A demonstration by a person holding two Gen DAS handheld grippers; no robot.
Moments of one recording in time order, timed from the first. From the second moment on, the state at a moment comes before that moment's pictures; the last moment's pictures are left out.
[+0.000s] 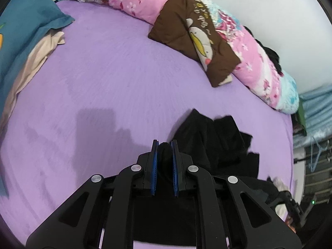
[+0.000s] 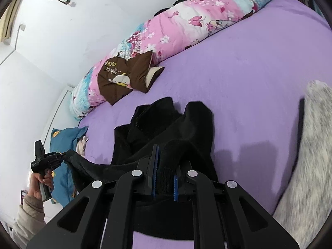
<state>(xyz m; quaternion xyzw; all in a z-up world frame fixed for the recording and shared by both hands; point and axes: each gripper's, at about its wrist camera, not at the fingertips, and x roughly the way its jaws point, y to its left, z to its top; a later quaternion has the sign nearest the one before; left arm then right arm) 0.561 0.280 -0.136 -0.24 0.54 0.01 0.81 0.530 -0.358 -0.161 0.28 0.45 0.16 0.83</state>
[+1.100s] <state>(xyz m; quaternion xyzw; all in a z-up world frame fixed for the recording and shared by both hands) 0.618 0.251 -0.201 -0.15 0.54 0.01 0.83 0.634 -0.369 -0.255 0.42 0.47 0.09 0.77</state>
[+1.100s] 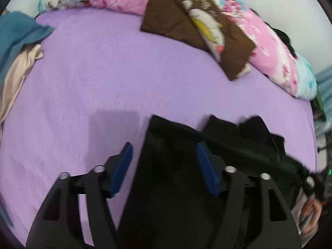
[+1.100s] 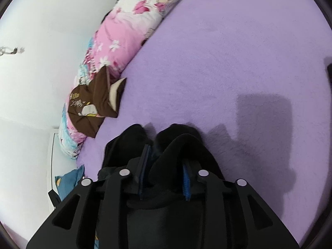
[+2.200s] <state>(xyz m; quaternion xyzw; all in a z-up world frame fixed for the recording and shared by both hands) 0.407 0.239 -0.254 -0.21 0.47 -0.01 0.85 0.616 -0.114 -0.182 -0.30 0.45 0.31 0.78</state>
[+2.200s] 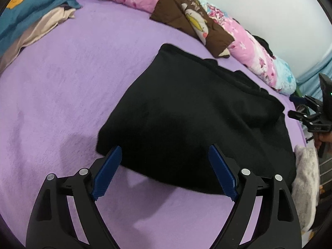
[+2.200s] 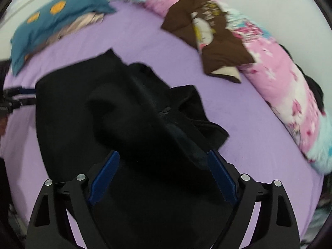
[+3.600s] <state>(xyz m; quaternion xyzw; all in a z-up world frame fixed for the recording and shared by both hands) 0.395 0.312 -0.281 -0.36 0.47 -0.02 0.80 0.656 -0.084 -0.201 -0.26 0.44 0.18 0.84</state>
